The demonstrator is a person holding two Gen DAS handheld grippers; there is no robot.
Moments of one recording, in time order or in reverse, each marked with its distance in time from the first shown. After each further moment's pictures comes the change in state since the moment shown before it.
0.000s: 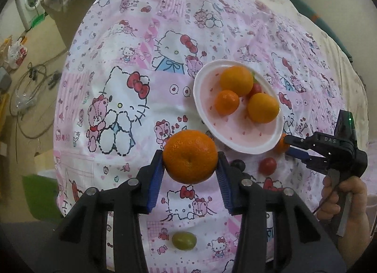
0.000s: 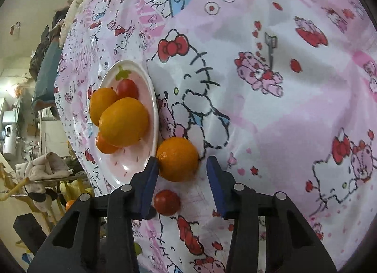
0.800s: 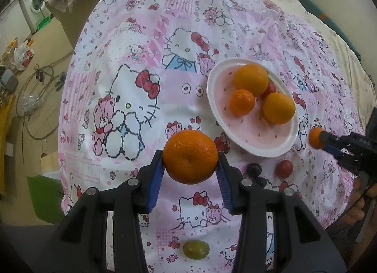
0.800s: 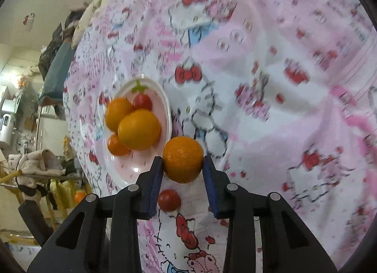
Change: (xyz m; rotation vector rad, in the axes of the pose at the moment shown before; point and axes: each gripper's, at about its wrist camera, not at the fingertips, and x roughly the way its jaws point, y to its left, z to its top) left arm 0.013 0.007 0.001 0.004 -0.013 0.063; right arm -0.047 0.012 -0.004 -0.094 -0.128 -0.030
